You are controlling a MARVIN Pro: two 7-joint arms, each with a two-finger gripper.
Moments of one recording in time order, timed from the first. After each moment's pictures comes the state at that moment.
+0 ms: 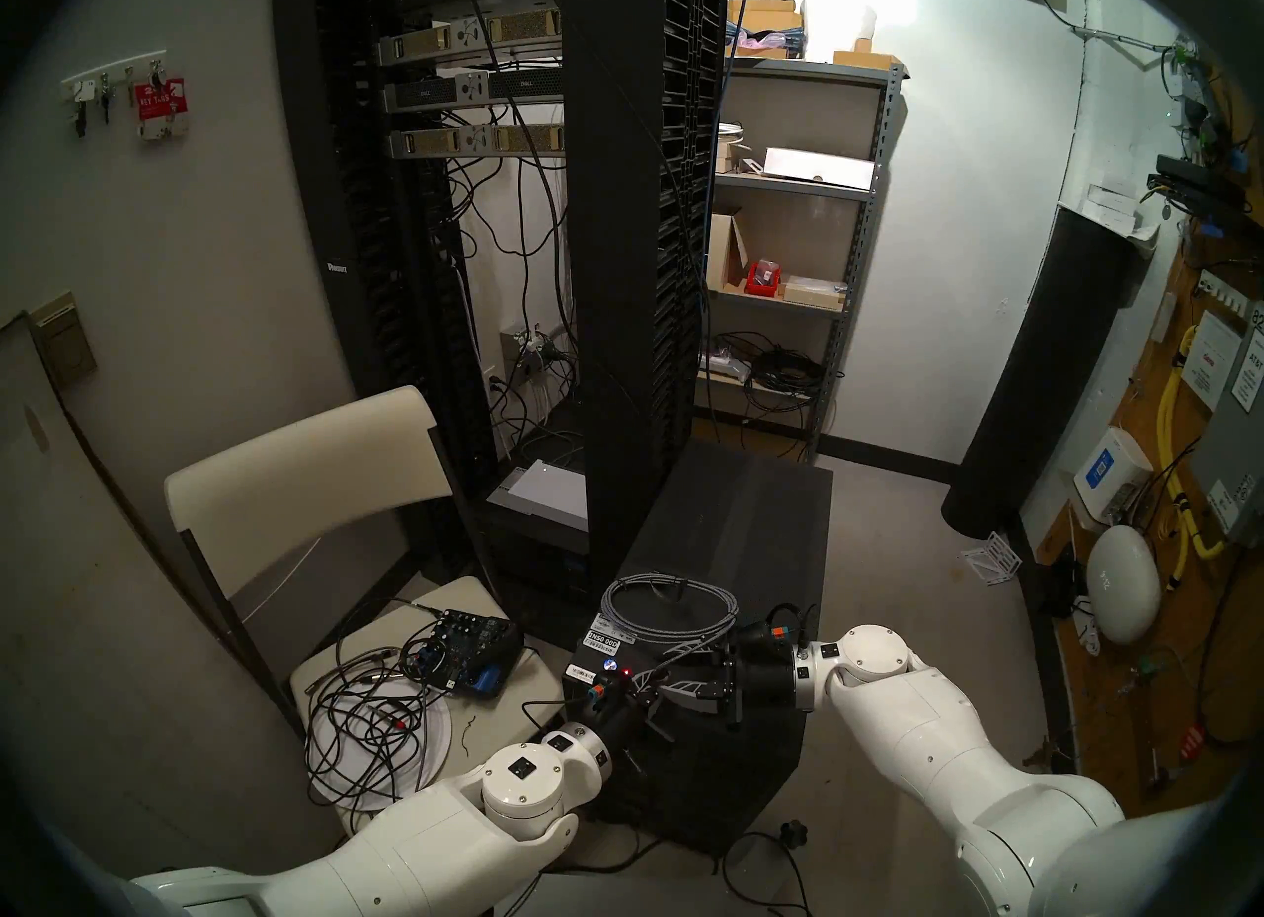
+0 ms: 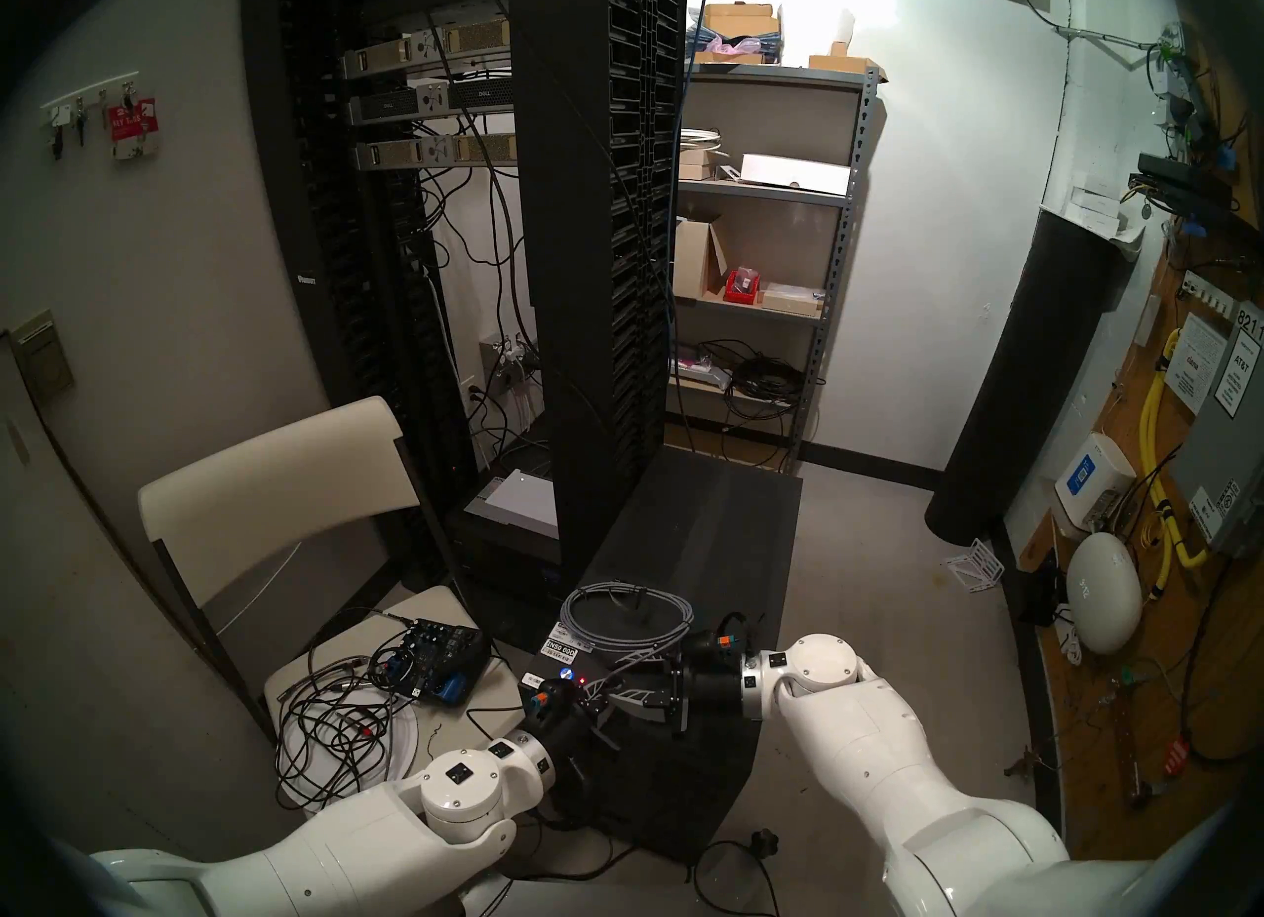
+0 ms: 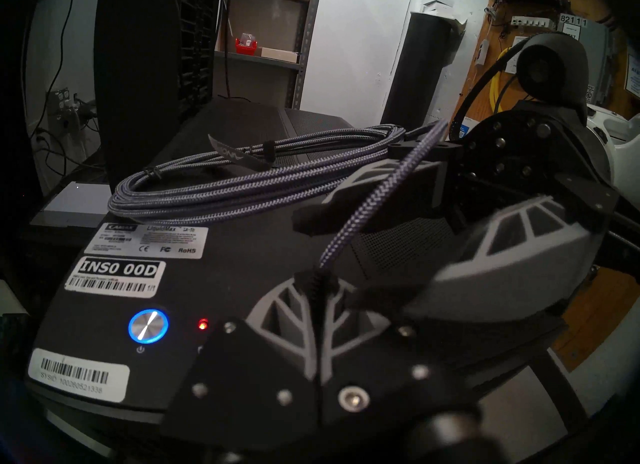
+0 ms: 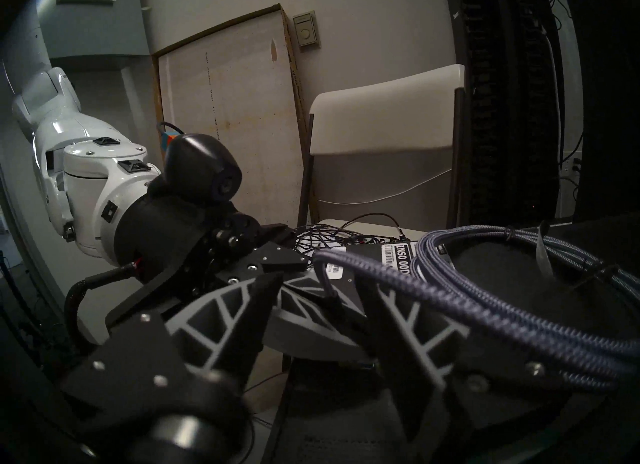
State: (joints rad) left arm 1.51 -1.17 -0.70 -1.33 -0.58 -0.17 0.04; right arm -1.25 -1.29 1.27 -0.79 0.23 -0.30 1.33
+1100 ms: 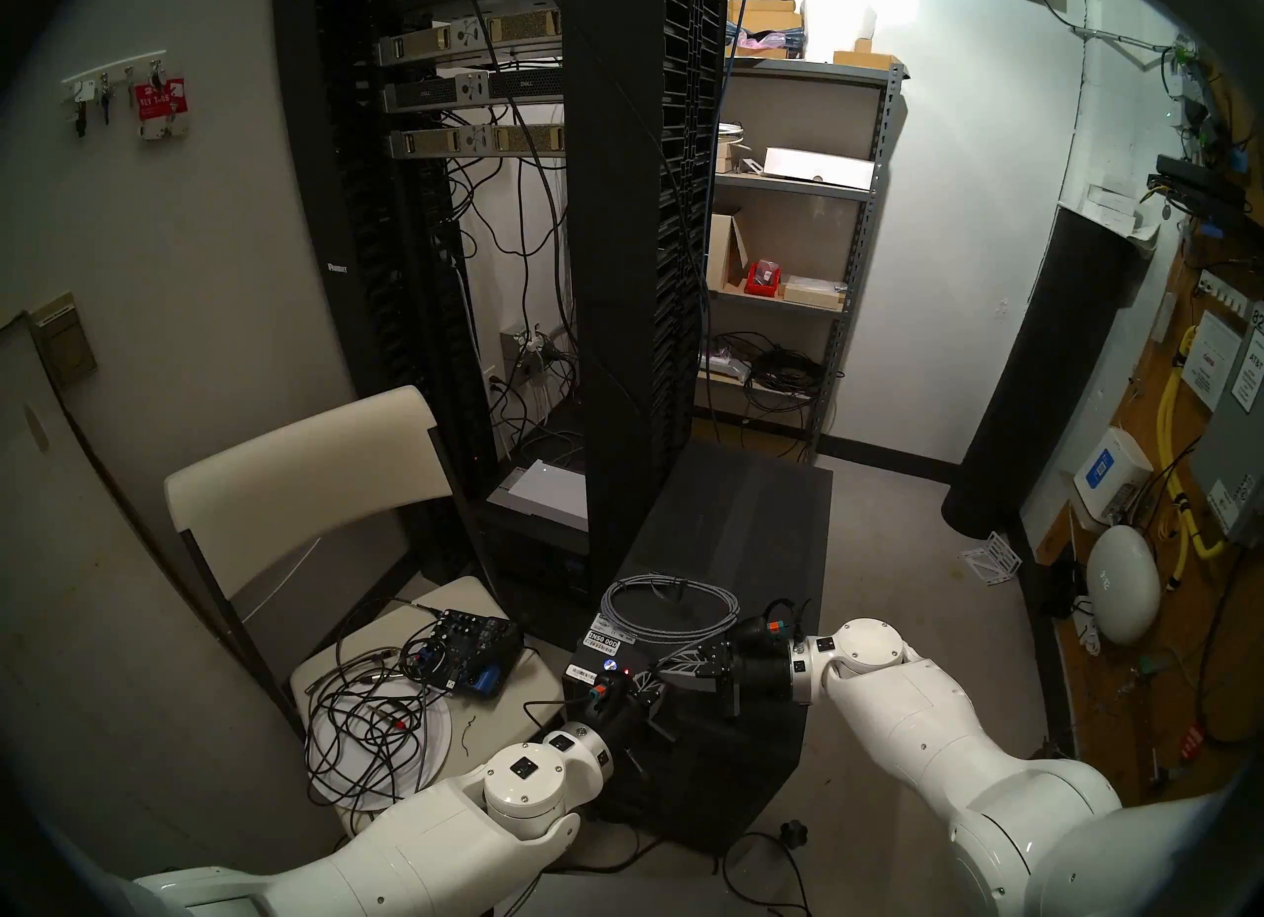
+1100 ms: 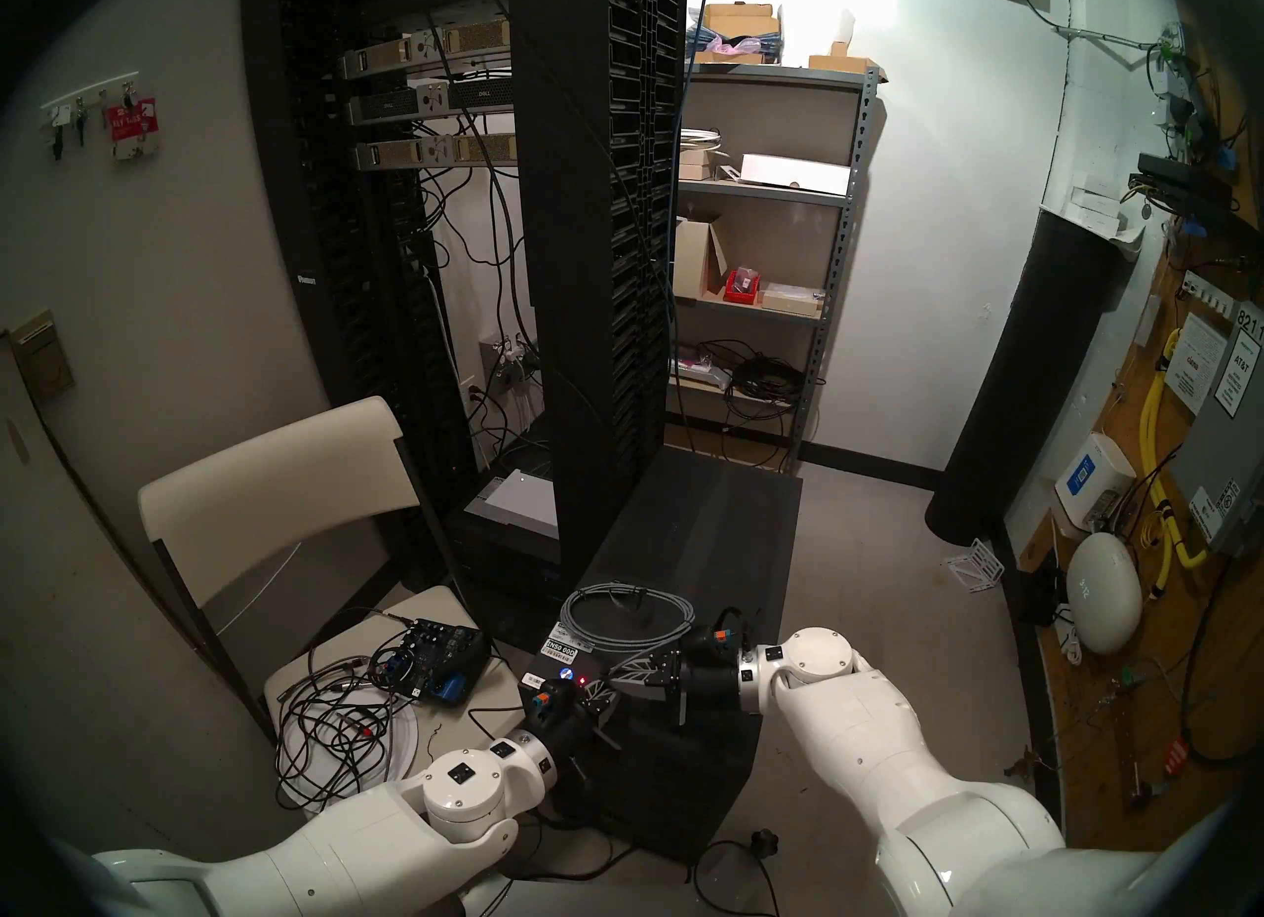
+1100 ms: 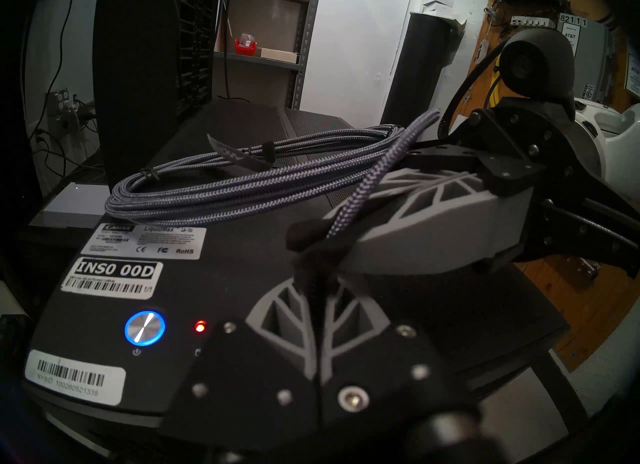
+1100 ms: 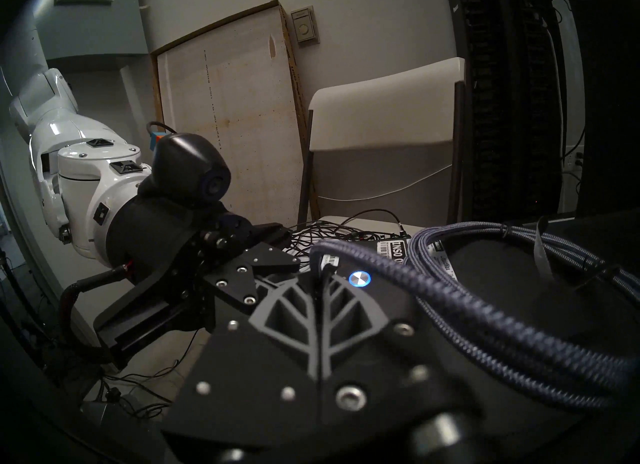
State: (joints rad) left arm 1.50 -1.18 -0.69 -1.32 -0.58 -0.17 0.04; right arm -1.20 -1.30 1.25 -0.73 0.22 -0.30 1.33
